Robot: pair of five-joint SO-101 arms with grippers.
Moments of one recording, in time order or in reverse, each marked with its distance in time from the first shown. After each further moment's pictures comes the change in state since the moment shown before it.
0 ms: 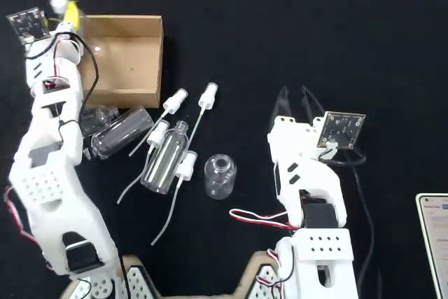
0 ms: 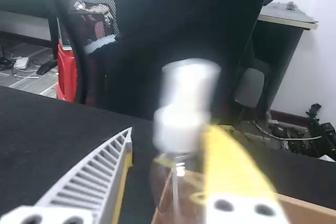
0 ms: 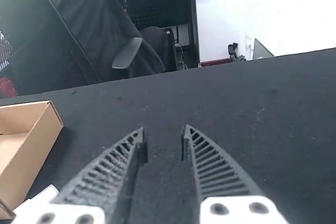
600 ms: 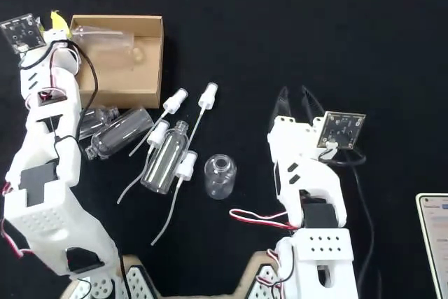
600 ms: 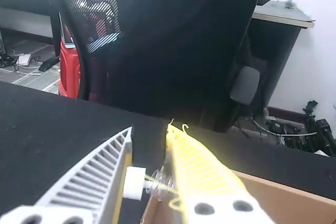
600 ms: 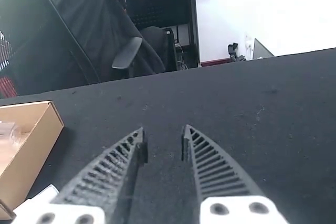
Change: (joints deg) left arm 0.0 -17.8 18.9 0.0 0.0; right arm 0.0 0.0 0.0 0.0 0.0
